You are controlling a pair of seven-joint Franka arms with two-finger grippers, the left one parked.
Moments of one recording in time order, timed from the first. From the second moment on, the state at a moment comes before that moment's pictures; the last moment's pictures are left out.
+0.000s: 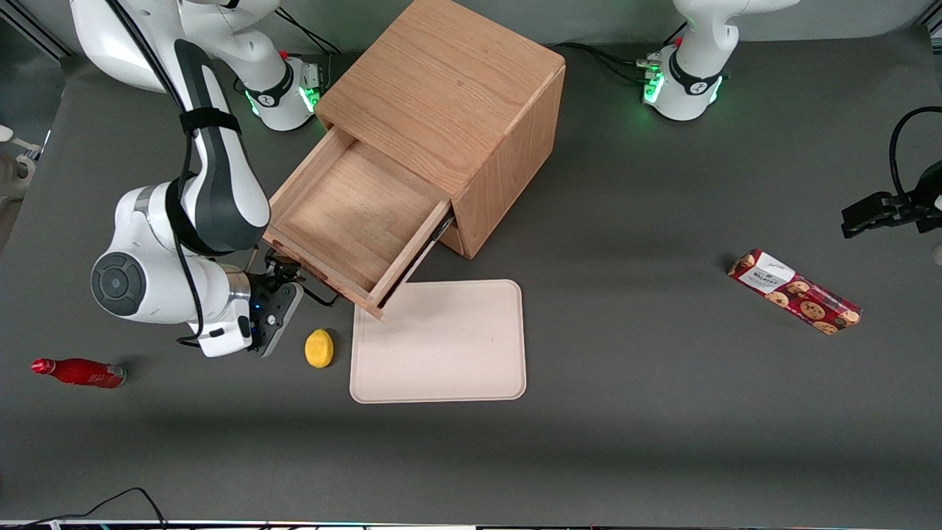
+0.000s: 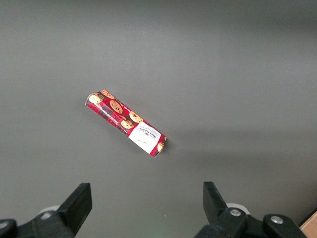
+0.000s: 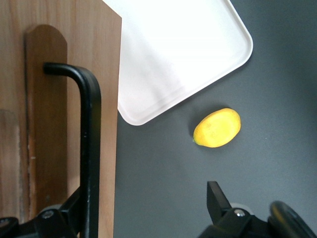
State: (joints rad) arm 0.48 0.47 -0.33 -1.54 0.30 1.78 -0.95
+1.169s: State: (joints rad) arm 0.48 0.15 -0.33 -1.46 0.12 1.45 -0.03
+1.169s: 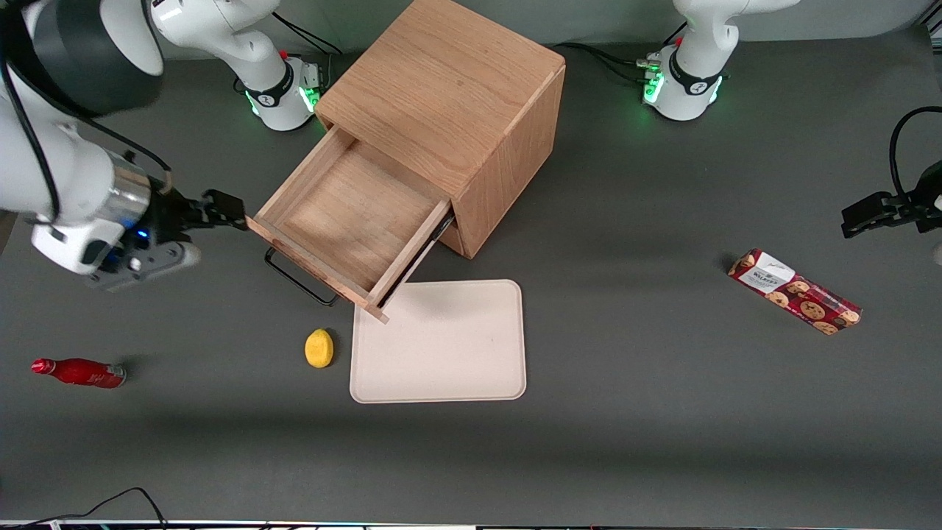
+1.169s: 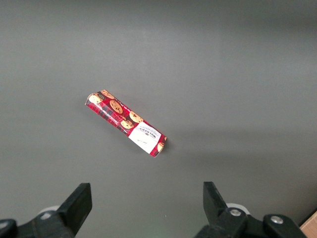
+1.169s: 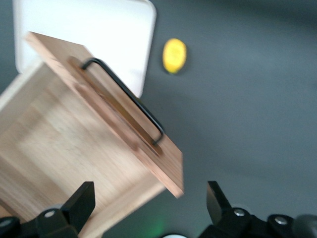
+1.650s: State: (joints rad) arm 0.20 -0.08 -0.19 -1.81 0.00 1.59 0.09
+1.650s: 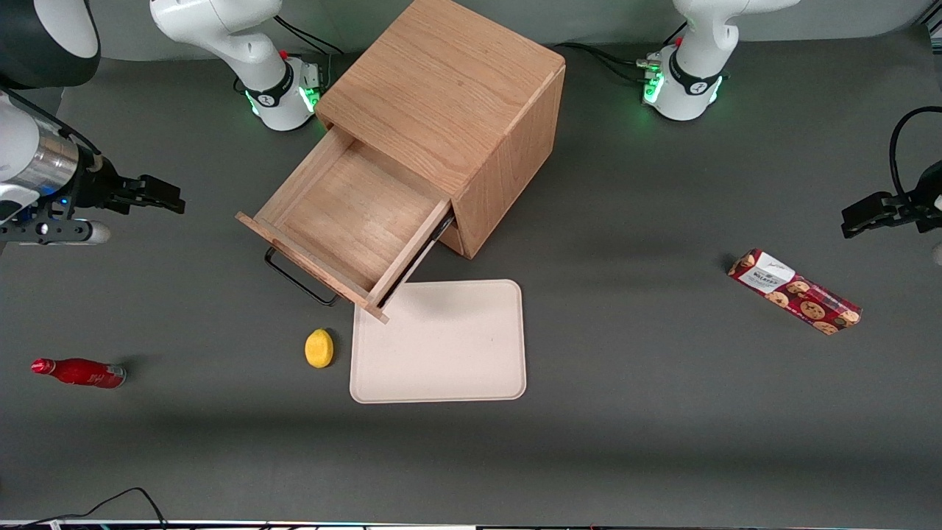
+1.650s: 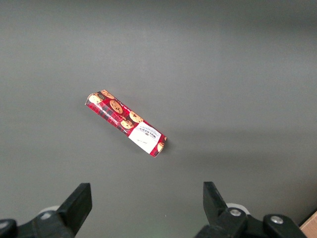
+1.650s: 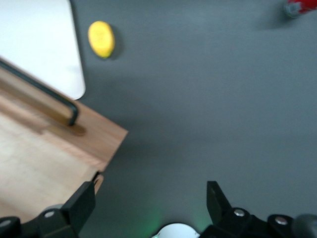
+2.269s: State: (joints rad) arm 0.04 -0.10 -0.10 -1.85 -0.02 1.65 0.10
